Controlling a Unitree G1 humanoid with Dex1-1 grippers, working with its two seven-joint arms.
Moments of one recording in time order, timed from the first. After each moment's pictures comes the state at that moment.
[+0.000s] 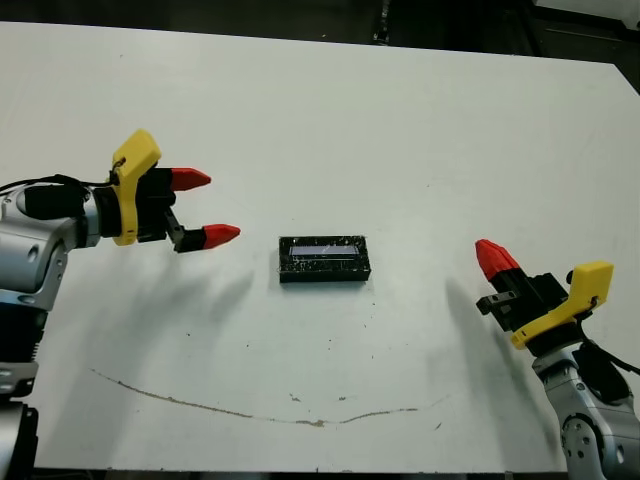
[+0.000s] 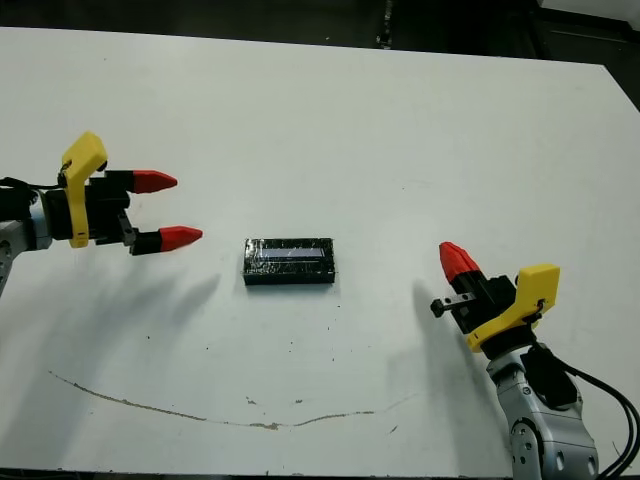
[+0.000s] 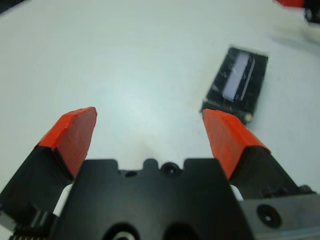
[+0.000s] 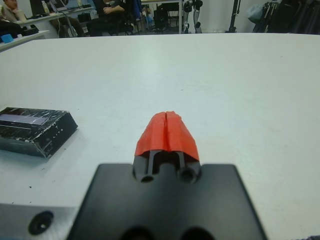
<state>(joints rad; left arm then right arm) -0.50 0.70 0.04 0.07 -0.31 0.52 -0.99 0.10 -0.29 -0.19 -0.23 0.41 0.19 0.41</state>
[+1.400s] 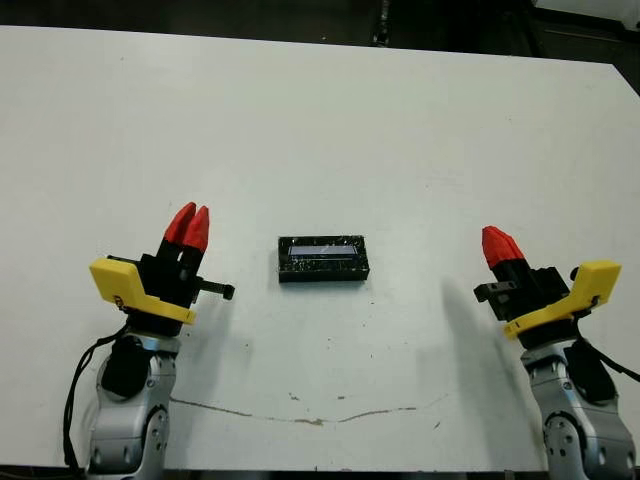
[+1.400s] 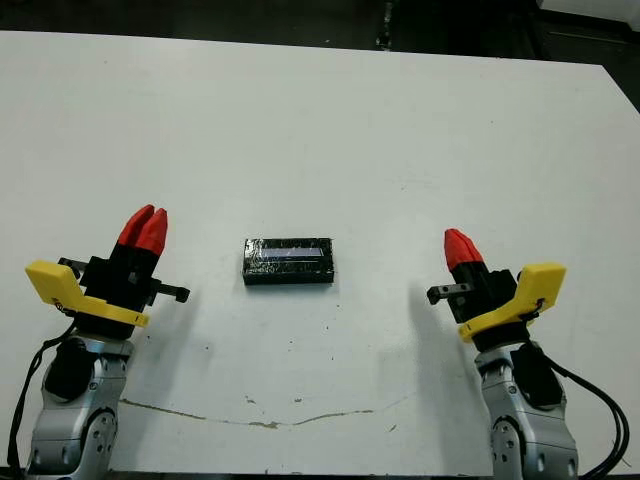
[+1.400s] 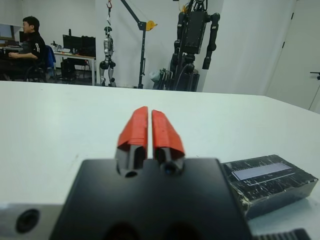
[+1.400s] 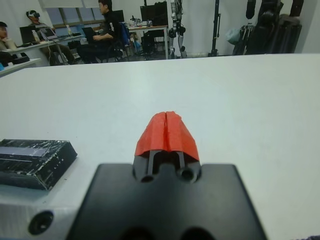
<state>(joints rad) 0.09 0.09 0.08 -0.24 -0.23 -0.15 -0.28 0.09 -0.21 -0.17 -0.28 0.38 0.12 0.30</state>
